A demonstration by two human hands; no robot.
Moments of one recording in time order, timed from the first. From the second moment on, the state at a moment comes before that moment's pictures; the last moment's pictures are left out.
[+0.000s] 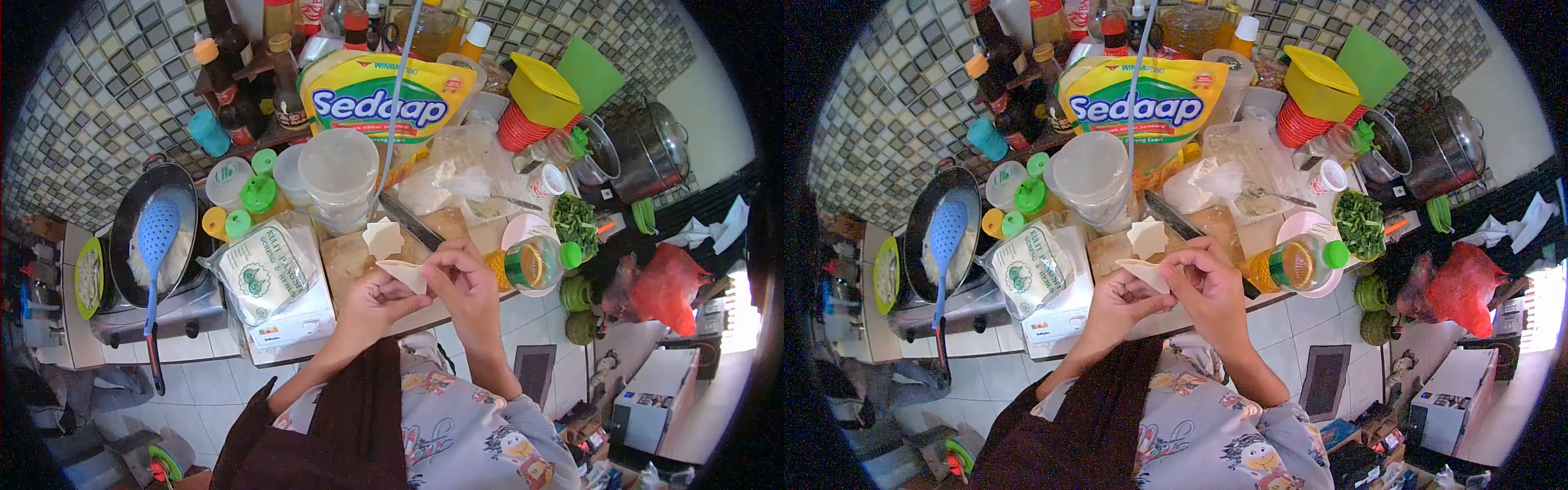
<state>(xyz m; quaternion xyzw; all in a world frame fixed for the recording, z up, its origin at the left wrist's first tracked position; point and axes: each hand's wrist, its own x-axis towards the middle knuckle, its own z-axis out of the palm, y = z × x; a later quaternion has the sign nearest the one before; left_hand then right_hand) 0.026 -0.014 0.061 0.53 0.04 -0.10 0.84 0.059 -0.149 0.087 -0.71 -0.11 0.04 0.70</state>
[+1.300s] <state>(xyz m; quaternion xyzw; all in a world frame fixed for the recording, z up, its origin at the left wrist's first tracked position) 0.036 -0.037 0.053 0.62 -0.01 -0.26 0.74 0.155 -0.393 -0.061 -0.88 0.19 -0.25 0.35</state>
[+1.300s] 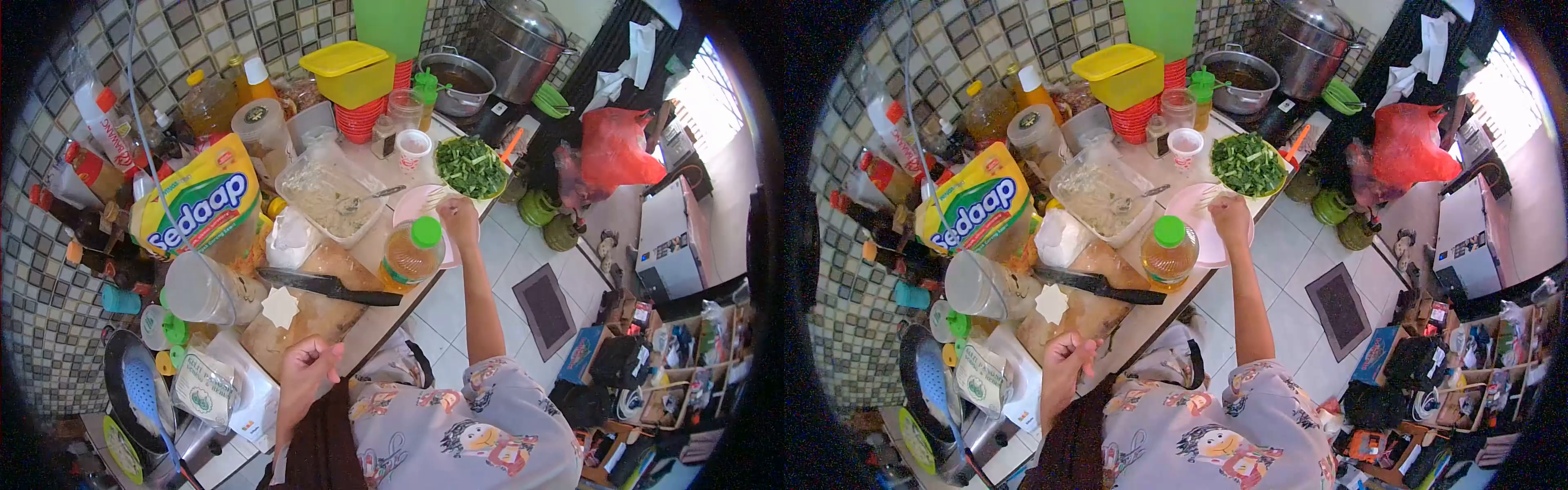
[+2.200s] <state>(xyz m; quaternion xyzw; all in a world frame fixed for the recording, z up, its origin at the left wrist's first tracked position) 0.070 -0.015 0.017 0.97 -0.04 0.12 0.20 0.111 -0.340 0.068 -0.78 0.12 -0.41 0.46</state>
